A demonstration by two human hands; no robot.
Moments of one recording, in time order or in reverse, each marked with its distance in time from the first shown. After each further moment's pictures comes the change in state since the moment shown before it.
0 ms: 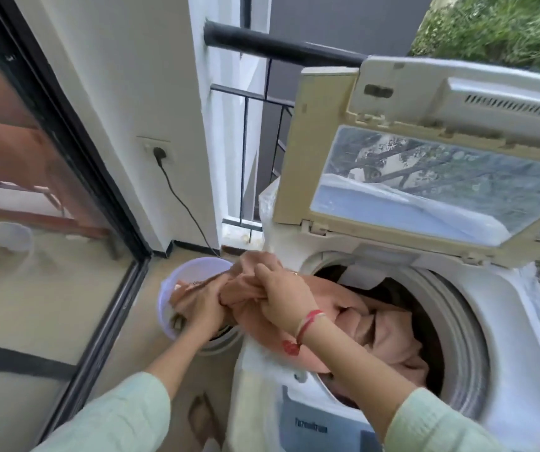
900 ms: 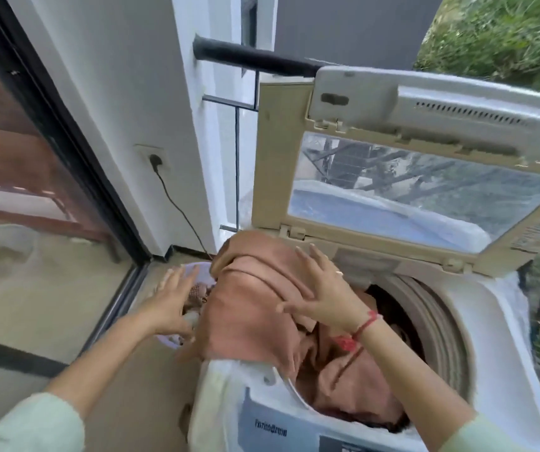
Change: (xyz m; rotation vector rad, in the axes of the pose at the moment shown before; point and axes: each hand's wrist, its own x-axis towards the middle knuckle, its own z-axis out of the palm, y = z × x) left_hand 0.004 0.004 -0.037 0.507 -0.423 -0.092; right_hand -0.042 0.105 -0.053 0.234 -0.115 0.157
